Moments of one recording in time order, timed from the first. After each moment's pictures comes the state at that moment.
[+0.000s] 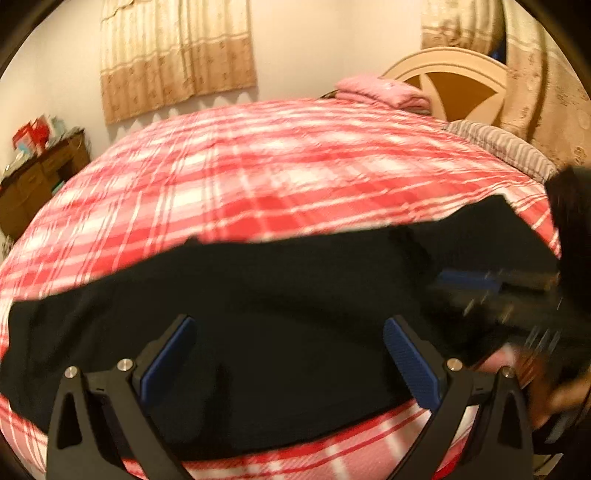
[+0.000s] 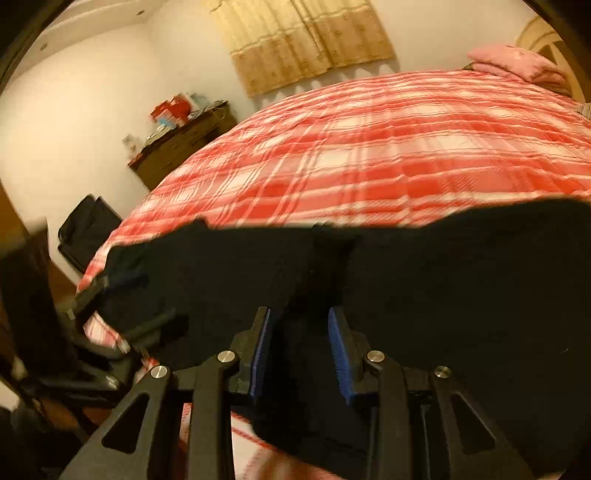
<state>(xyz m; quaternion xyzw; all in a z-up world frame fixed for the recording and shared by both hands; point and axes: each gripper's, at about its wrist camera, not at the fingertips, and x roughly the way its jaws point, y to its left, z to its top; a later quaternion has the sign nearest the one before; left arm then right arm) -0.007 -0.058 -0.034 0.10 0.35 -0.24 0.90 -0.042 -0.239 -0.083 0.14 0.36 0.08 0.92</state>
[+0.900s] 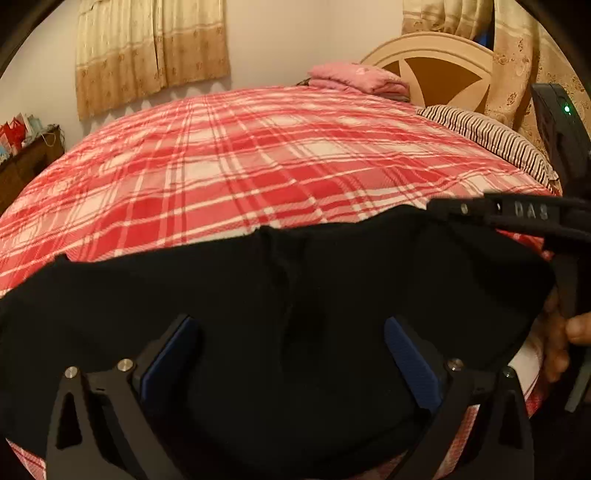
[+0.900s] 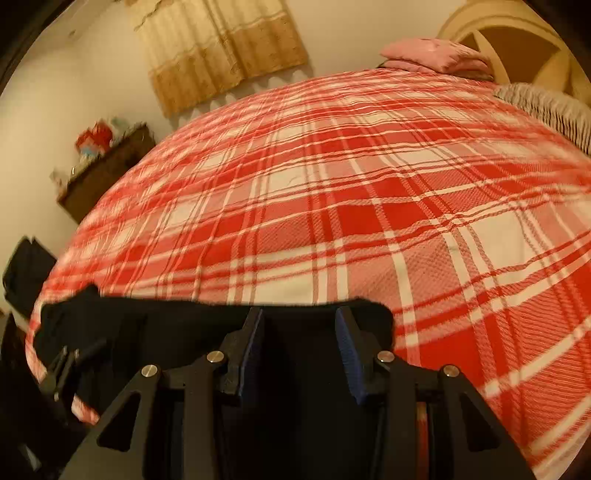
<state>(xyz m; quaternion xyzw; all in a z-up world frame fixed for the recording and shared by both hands) -0.013 -0.161 -0.062 0.09 0.38 -0.26 0.88 -0.029 -0.391 -0.061 0.19 0.38 -0.07 0.90</state>
